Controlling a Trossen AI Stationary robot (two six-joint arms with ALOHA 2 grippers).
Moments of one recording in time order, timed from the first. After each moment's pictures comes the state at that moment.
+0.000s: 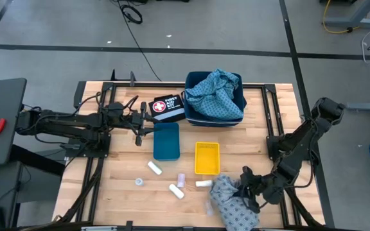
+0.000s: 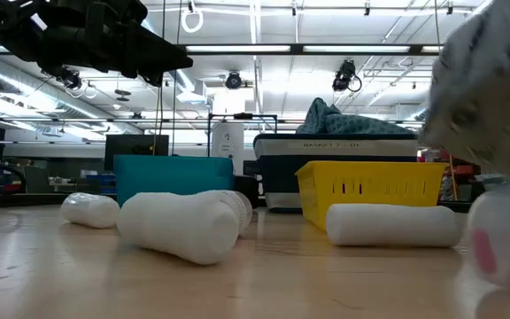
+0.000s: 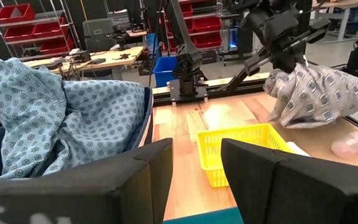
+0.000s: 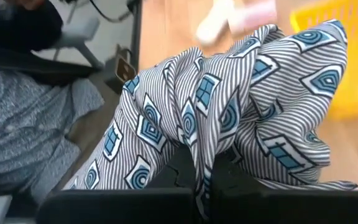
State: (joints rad) left arm 0.18 0.89 0.34 0.49 0.20 0.19; right arm 0.94 1.30 0.68 -0.10 0.49 0.93
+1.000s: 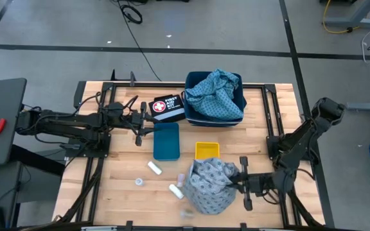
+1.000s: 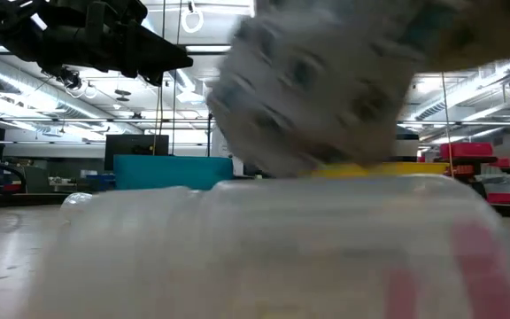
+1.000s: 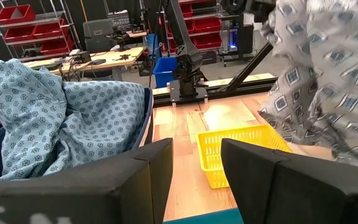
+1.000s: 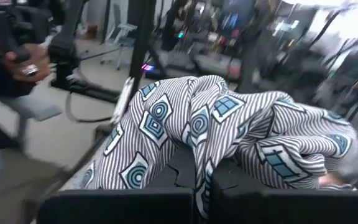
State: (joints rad) left arm 0.18 0.89 0.34 0.50 0.20 0.19; right arm 0.88 1.30 0.68 0.55 0.81 -0.23
